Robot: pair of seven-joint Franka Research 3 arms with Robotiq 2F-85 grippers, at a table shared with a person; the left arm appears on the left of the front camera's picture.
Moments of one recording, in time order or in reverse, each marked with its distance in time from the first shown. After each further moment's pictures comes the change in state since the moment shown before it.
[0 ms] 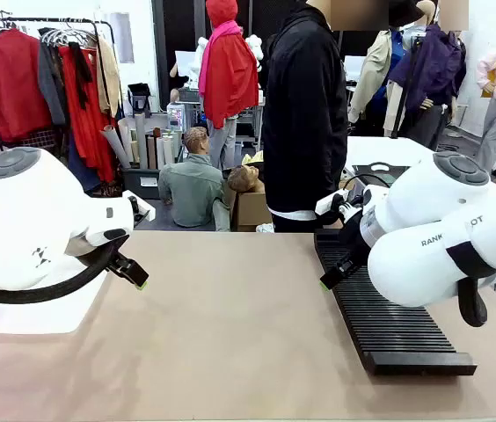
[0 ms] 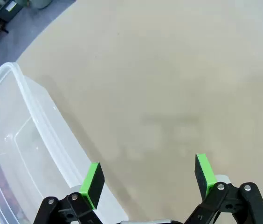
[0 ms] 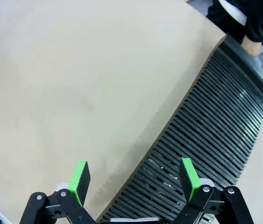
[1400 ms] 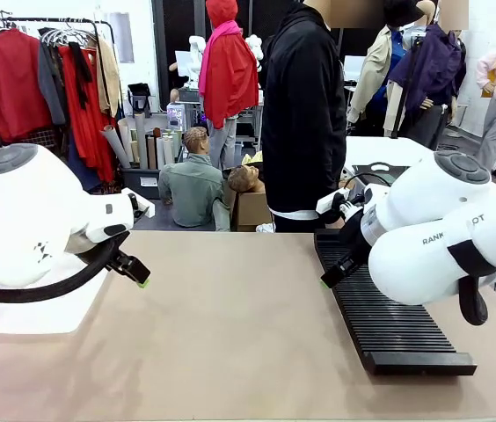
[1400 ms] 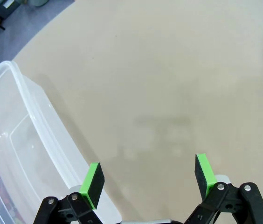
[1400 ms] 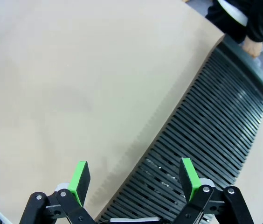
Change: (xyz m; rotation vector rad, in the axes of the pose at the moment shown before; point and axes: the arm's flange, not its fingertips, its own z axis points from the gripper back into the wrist) left arm 0.005 0.000 0.008 -0.037 -0.006 0.042; right arm 0.003 -0.005 0.005 -0.003 -0.003 -0.009
